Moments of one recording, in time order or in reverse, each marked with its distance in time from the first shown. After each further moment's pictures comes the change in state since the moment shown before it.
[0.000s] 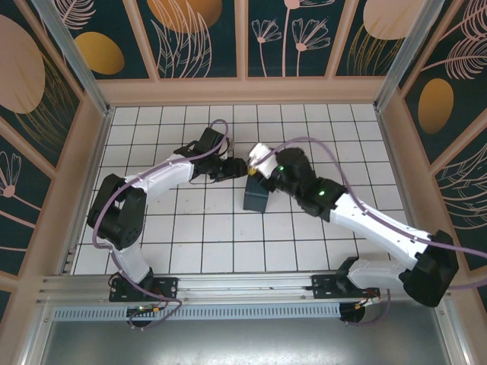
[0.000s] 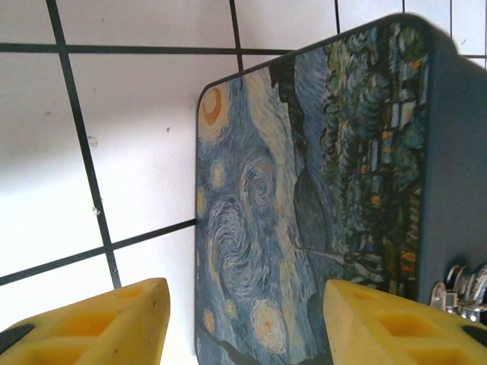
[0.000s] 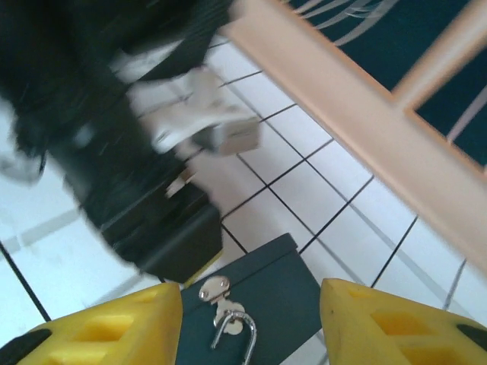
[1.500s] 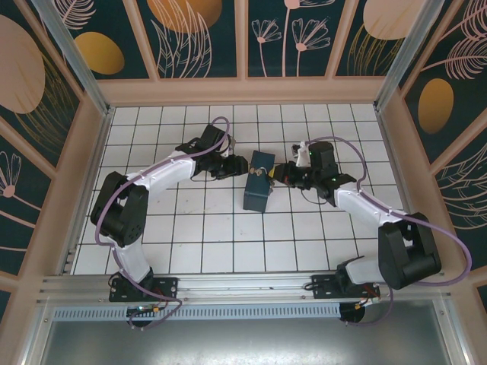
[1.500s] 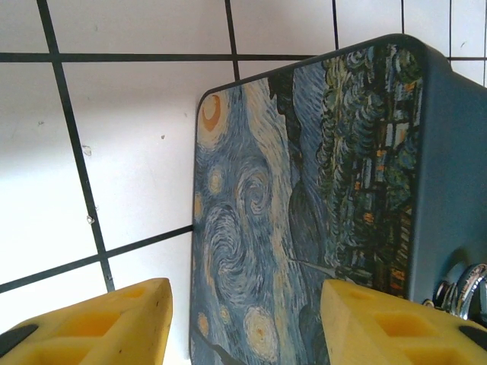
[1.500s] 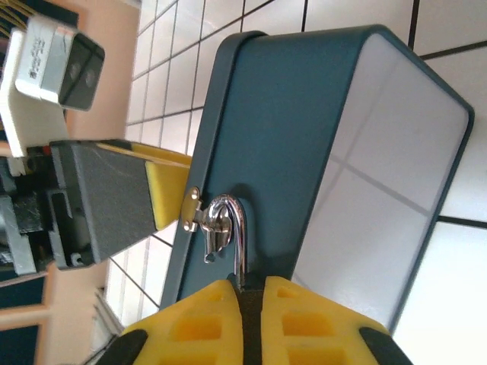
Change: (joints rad) left arm 0.003 0.028 0.044 -0.032 0.016 0.000; right arm -0.423 0.165 -0.244 0.205 -0.744 0.959
